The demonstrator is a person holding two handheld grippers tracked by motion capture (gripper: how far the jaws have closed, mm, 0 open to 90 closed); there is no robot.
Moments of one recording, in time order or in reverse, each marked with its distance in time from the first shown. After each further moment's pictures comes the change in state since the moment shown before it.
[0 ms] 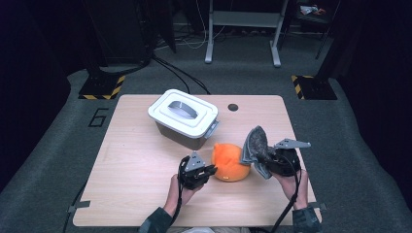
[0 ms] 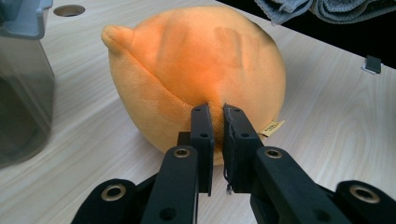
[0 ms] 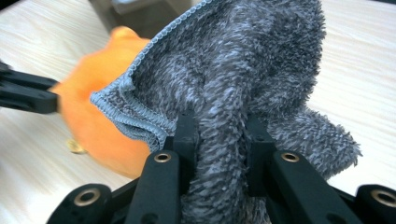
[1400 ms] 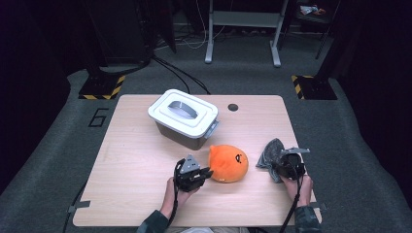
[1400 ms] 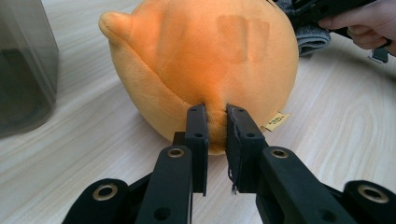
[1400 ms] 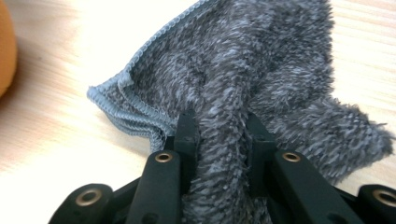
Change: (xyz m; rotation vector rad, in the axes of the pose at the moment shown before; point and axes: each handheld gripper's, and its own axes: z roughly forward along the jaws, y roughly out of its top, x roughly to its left) left arm 0.009 -0.019 -0.003 0.012 -0.003 -0.038; right arm -0.069 -0.067 0.051 0.177 -0.226 0.135
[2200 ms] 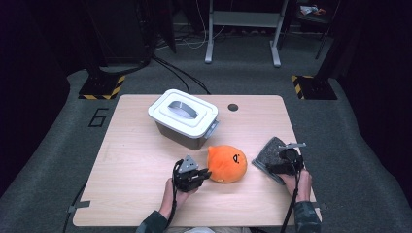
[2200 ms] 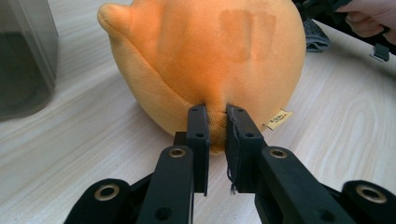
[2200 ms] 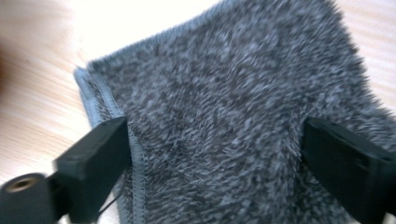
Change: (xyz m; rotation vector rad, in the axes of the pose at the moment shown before) left arm 0.004 -0.006 0.000 0.017 -0.006 -0.028; right arm -0.001 0.016 0.009 0.063 -0.011 -0.040
